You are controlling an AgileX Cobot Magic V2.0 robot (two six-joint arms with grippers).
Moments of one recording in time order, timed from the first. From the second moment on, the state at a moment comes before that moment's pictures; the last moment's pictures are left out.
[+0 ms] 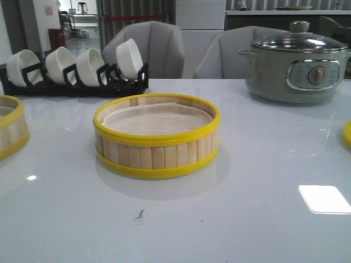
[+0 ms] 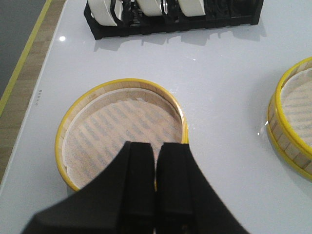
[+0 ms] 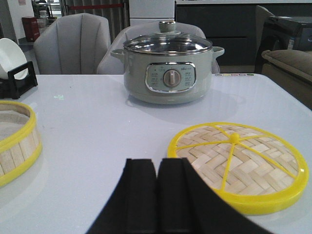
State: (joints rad) left arm -0.16 1.02 -1.04 0.22 0.73 -0.13; right arm -0.05 -0.01 0.03 0.00 0.07 0.06
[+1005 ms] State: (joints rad) left arm -0.16 1.02 -1.04 0.21 0.78 -0.13; right arm -0.05 0.80 -0.70 0.06 0.45 0.28
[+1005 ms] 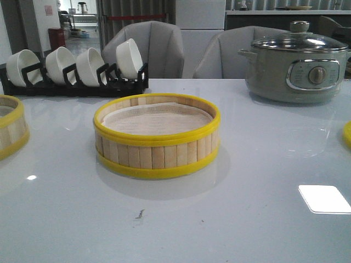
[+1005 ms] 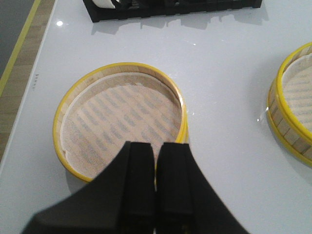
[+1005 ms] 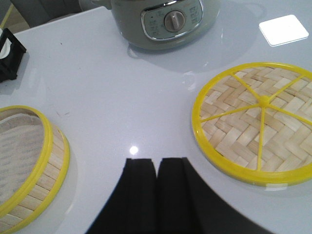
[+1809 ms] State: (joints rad) left arm -0.16 1.02 -1.04 0.19 0.80 -0.13; right arm -0.05 0.84 -0.70 -0.04 0.53 0.21
